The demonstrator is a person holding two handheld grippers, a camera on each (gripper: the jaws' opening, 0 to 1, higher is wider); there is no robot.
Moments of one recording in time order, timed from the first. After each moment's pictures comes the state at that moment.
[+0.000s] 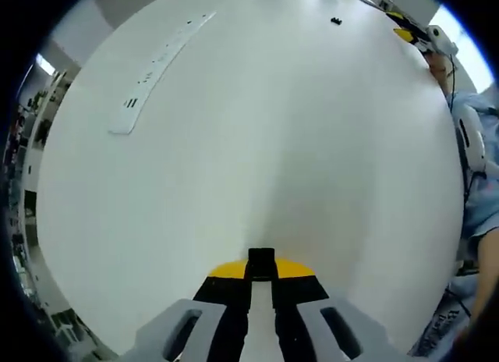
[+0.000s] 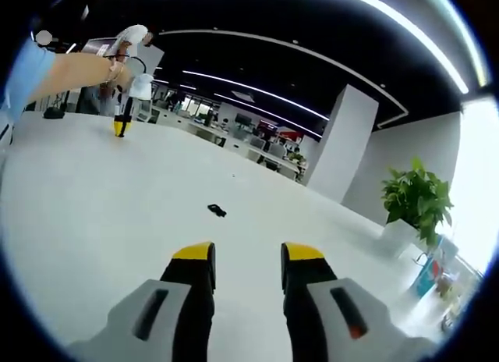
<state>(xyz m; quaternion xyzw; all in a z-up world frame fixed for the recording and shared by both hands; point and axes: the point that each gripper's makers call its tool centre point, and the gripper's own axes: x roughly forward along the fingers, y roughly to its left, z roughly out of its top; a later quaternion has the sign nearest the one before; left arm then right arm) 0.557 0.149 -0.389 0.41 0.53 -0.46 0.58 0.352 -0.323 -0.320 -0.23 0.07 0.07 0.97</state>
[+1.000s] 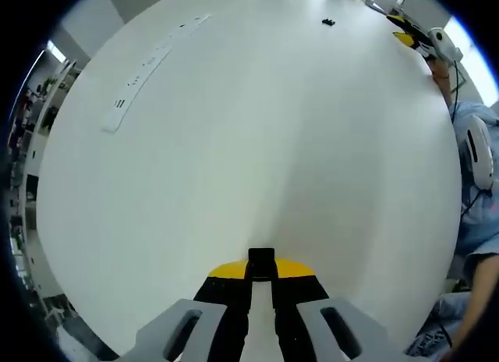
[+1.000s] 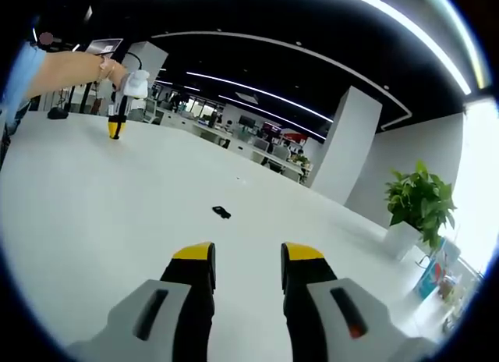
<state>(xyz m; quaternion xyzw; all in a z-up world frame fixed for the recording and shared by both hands) 0.509 0.138 -0.386 0.40 0.53 -0.44 0.60 0.350 -0.319 -0.318 -0.24 0.07 0.08 0.97</state>
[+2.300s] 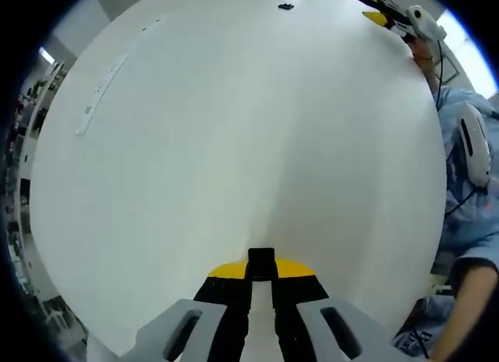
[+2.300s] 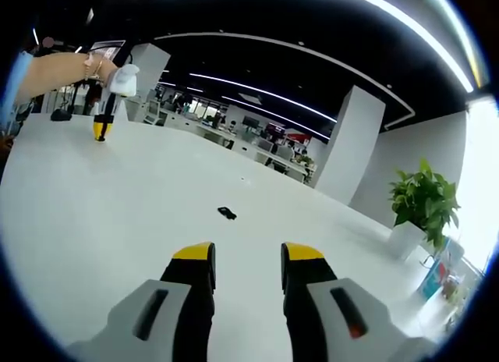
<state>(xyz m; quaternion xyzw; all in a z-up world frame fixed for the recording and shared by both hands) 0.442 0.135 -0.384 0.40 0.55 -0.45 0.57 0.347 -0.313 -0.319 -0.23 0.07 0.09 0.97</state>
